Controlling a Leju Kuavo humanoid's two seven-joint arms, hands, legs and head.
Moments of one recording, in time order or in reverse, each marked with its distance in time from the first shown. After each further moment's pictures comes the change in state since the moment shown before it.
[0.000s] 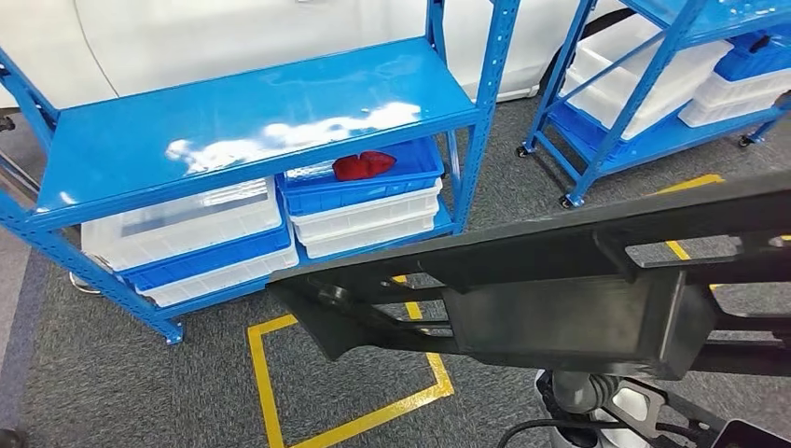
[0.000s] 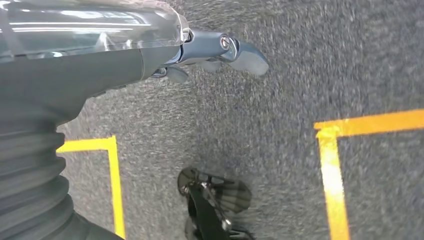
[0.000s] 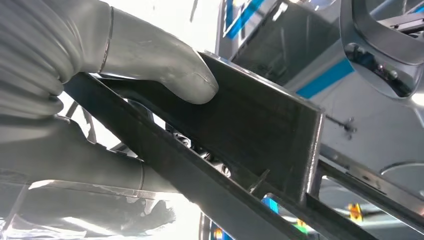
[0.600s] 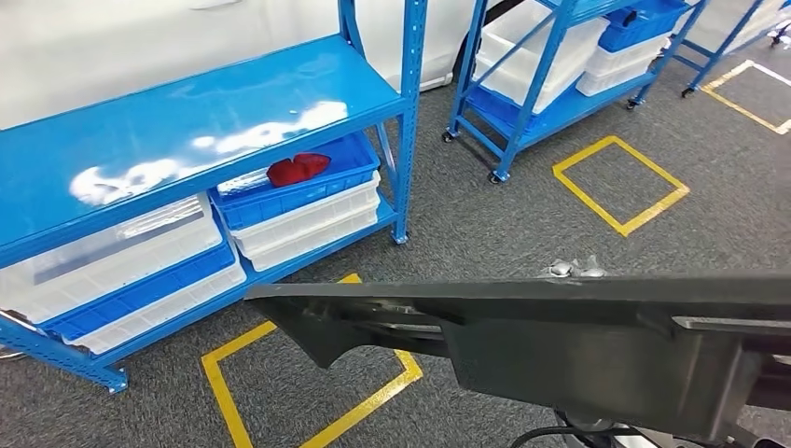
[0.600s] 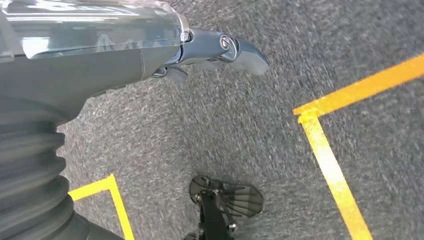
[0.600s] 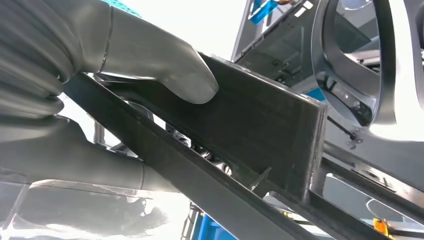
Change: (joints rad) left arm -0.006 0.003 -0.033 0.000 -0.035 -0.004 0.017; right arm -0.062 -0.120 0.096 -0.058 -0.044 -0.071 0.000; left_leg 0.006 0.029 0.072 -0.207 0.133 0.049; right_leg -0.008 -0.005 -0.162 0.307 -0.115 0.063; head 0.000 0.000
